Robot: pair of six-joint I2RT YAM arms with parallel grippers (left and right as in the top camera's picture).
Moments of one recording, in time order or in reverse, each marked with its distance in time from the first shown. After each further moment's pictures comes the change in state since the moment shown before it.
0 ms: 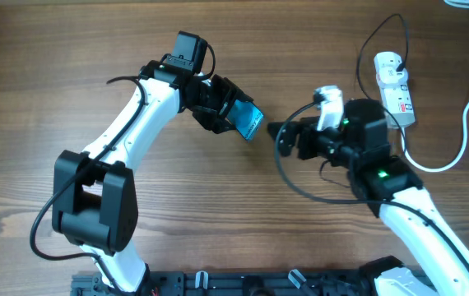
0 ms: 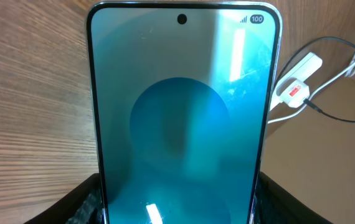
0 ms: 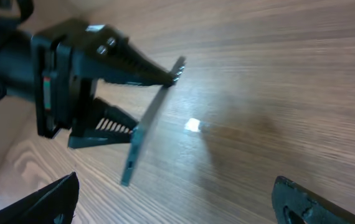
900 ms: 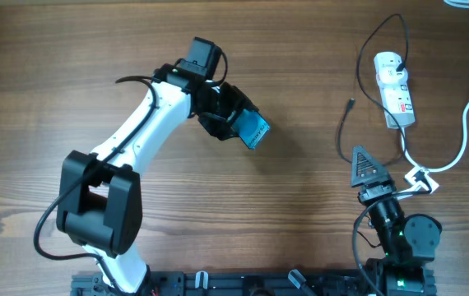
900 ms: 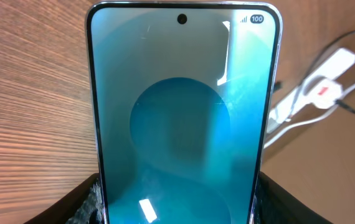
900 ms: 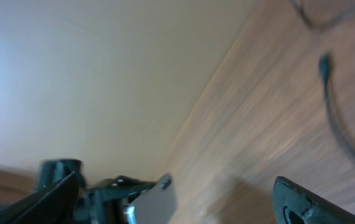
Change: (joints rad) left arm -0.050 0.000 -0.004 -0.031 -0.065 0.018; right arm -0.452 -1.093 -0.718 0.175 0.053 0.777
